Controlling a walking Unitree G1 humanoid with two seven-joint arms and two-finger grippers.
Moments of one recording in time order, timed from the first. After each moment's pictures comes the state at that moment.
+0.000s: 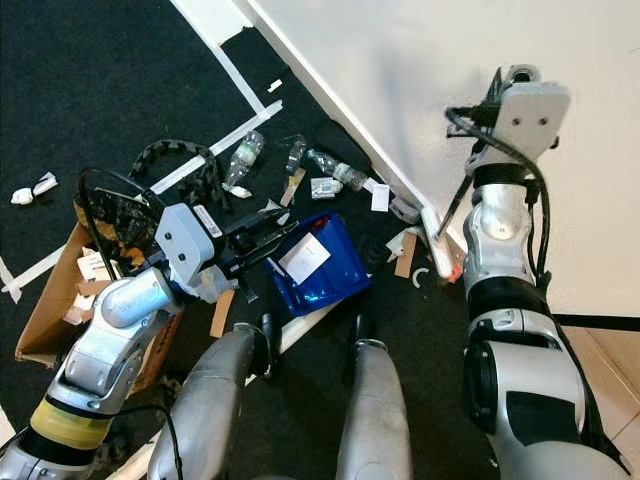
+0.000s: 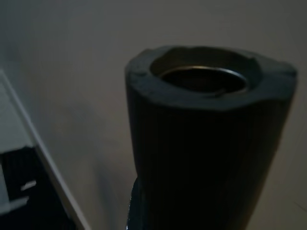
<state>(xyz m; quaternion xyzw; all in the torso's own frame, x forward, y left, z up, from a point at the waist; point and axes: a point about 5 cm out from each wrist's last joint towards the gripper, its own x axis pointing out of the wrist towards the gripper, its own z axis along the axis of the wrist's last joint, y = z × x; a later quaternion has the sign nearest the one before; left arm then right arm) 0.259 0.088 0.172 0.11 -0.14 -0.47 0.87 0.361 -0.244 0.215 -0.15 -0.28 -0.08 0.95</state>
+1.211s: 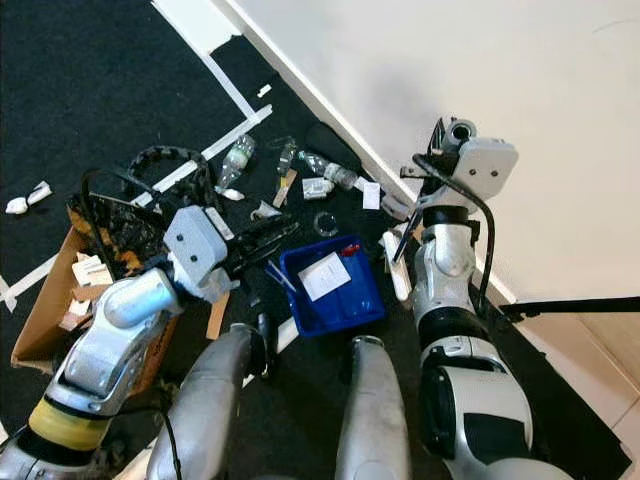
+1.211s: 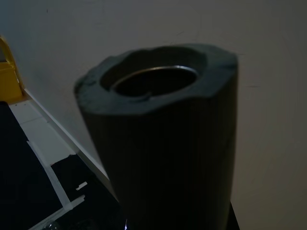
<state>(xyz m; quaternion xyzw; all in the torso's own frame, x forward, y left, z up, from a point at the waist) 0.268 0.088 0.172 0.16 -0.13 -0.43 0.88 0.355 -0.201 0.173 0.01 -0.27 -0.04 0.96</state>
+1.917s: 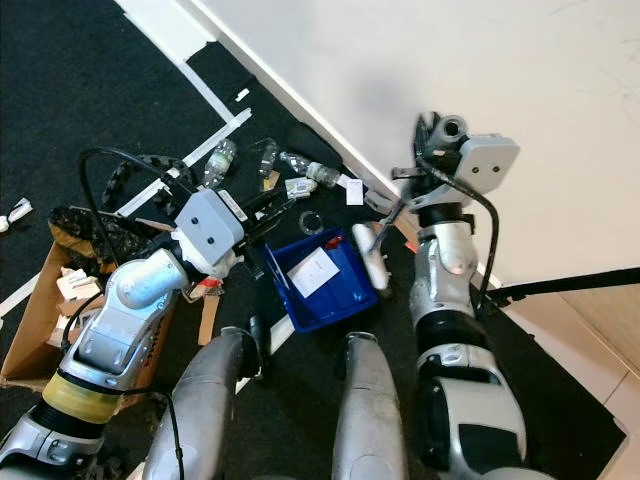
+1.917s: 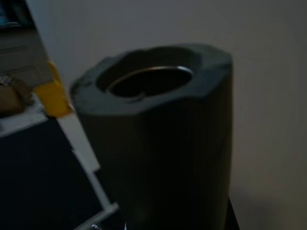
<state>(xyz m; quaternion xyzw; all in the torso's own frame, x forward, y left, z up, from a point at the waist) 0.285 0.086 0.176 0.20 -0.15 -0.38 0.89 0.352 -0.178 0.181 0.07 -0.28 0.09 0.95</state>
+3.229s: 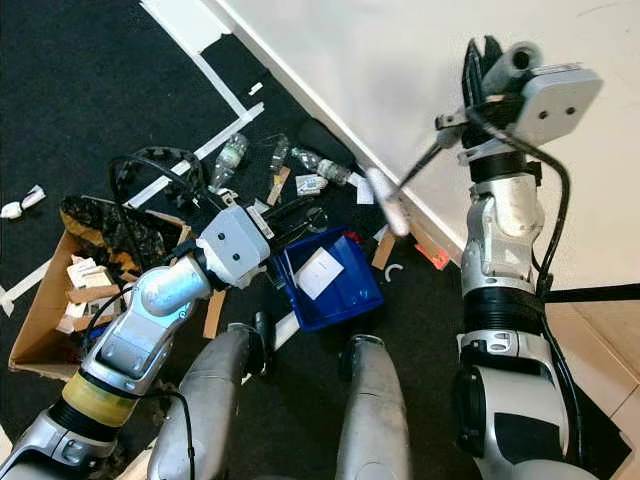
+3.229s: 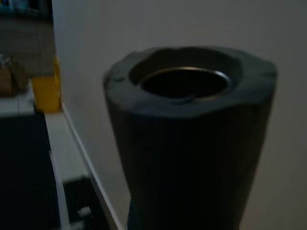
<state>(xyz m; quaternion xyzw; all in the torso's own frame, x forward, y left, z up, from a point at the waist) 0.278 0.064 0.170 0.20 -0.16 -0.41 0.88 0.347 -0.231 0.248 -0.10 -0.33 0.04 0.94</state>
